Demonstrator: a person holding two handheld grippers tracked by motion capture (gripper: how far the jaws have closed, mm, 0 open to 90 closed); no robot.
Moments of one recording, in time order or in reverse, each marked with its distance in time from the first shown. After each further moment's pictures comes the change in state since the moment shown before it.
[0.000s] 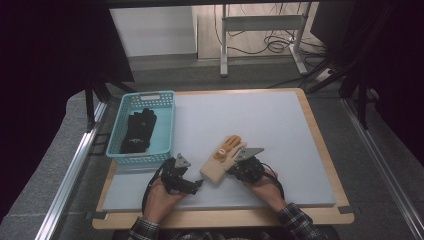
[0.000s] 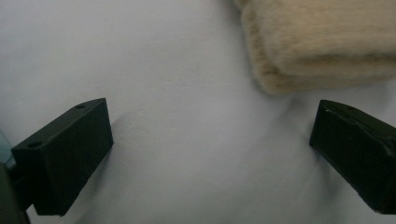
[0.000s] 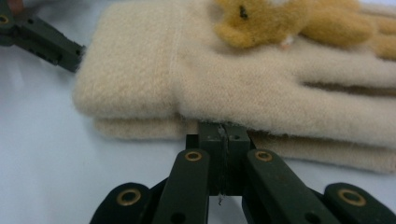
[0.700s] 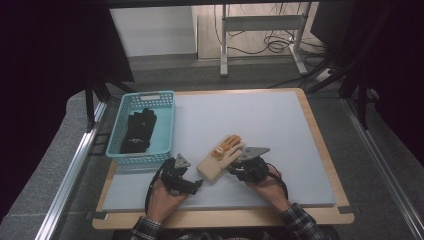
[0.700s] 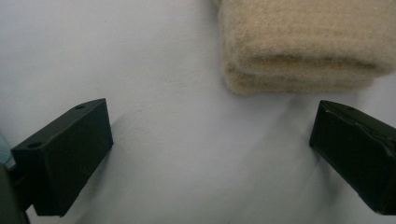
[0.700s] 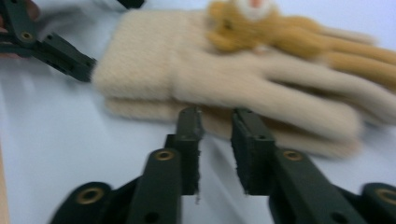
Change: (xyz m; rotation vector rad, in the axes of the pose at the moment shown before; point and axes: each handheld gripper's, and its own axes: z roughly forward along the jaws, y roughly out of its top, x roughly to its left) left arm 0.000 -0.001 0.000 -0.007 -0.001 -0.001; right arm -0.002 0.000 -0.021 -0.052 -0.030 -0.029
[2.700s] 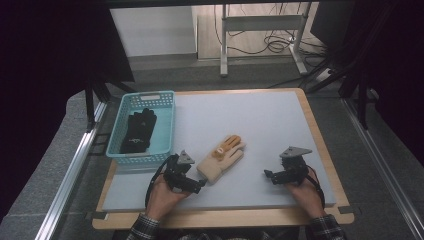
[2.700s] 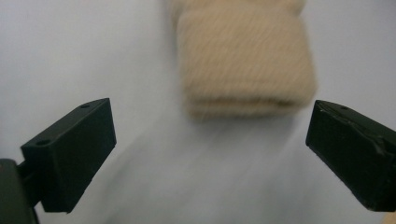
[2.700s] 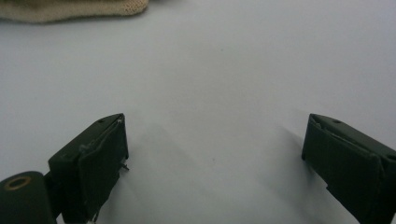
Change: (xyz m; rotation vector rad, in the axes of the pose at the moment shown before) left arm -0.013 0.029 -0.017 0.012 -0.071 0.017; right arm -0.065 -0.070 -0.061 0.083 -0.256 0.186
